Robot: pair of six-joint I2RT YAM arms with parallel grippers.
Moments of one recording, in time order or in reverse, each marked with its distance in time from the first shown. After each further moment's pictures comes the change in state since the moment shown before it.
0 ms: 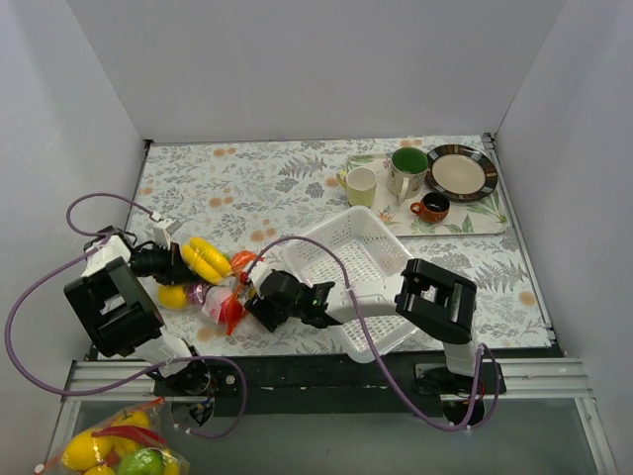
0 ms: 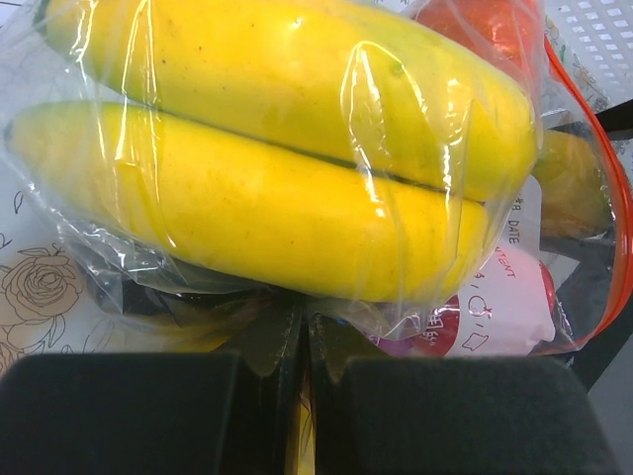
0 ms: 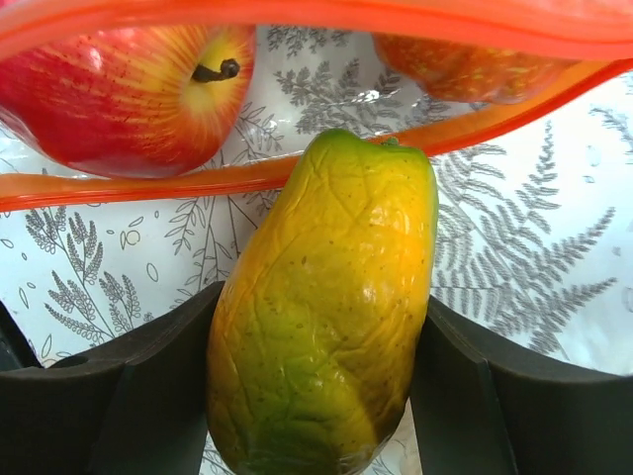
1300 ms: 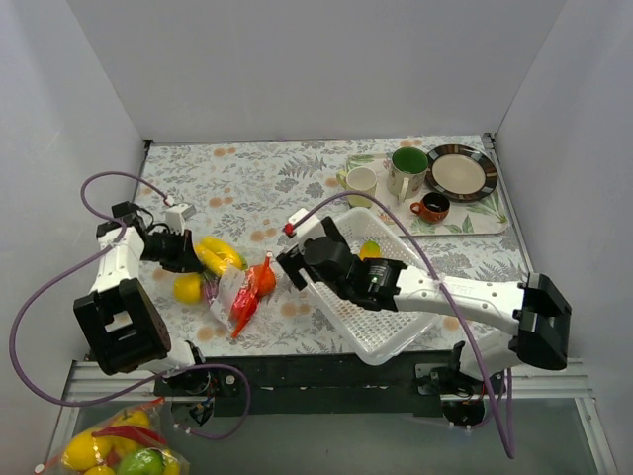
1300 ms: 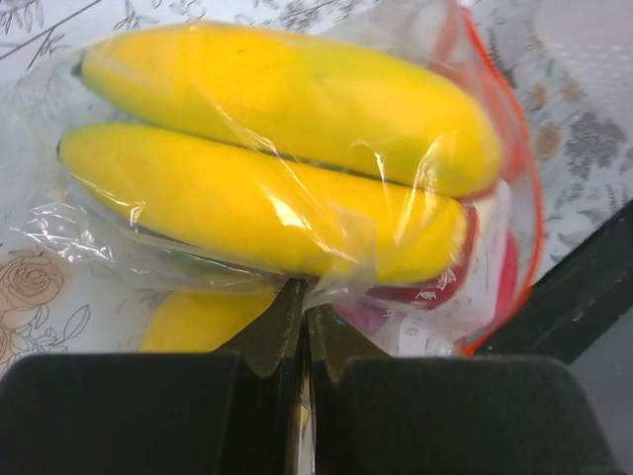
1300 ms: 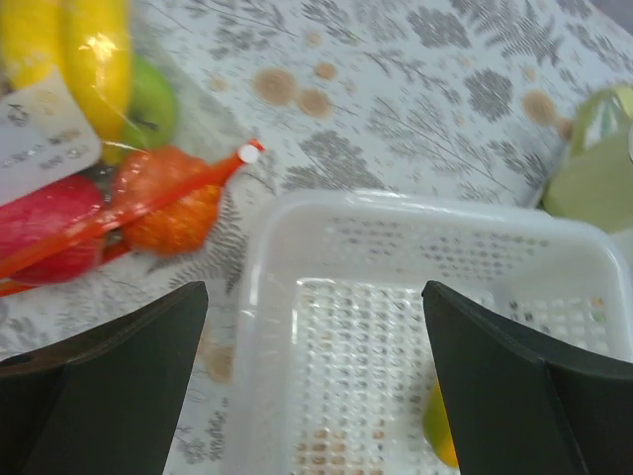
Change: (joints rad) left arm -0.192 -0.142 0.097 -0.046 -0.138 -0.276; right arm -0.083 -0.528 -0.046 -0.329 0.390 -0.066
